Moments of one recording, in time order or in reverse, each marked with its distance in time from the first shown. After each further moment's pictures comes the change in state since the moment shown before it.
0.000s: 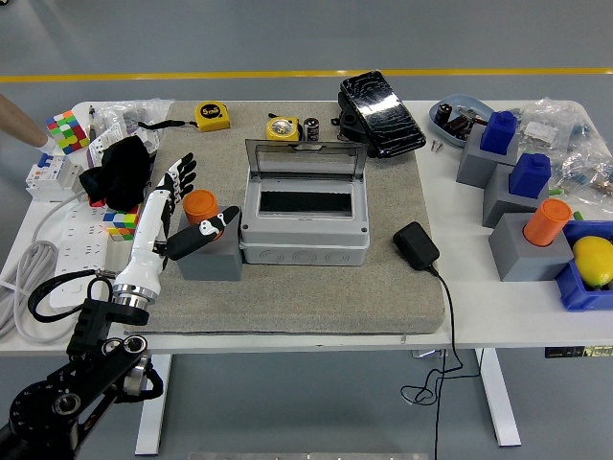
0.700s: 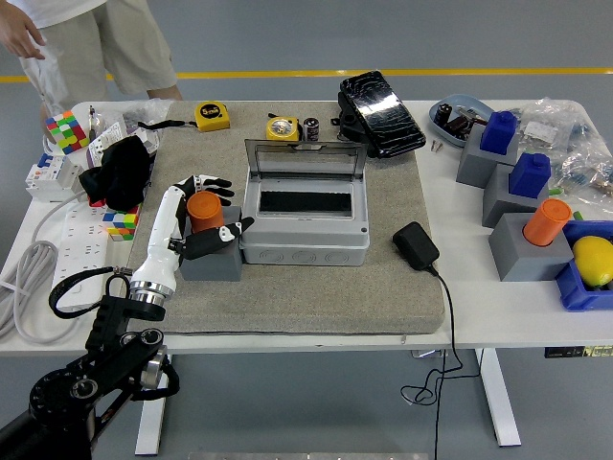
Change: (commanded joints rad) left arm -0.060 -0.025 0.062 0.064 -0.139 0.000 -0.086; right arm -0.001 -0.001 -0.003 0.001 0.000 -0.001 -0.001
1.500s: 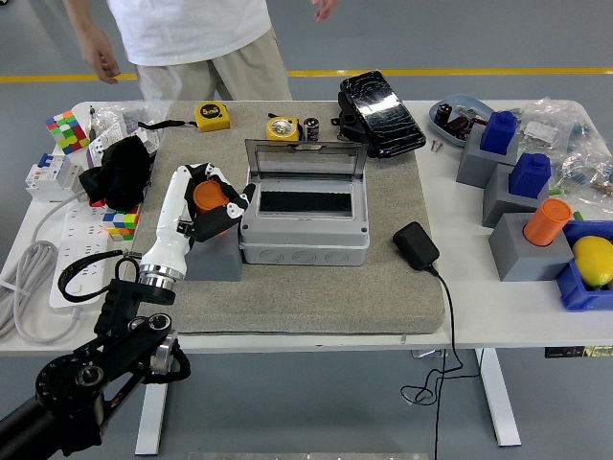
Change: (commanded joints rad) left arm -0.047 -0.001 -0.004 -0.094 0.093 0.020 0.095; right arm -0.001 -0.002 -0.002 0.002 0.001 -0.005 0.005
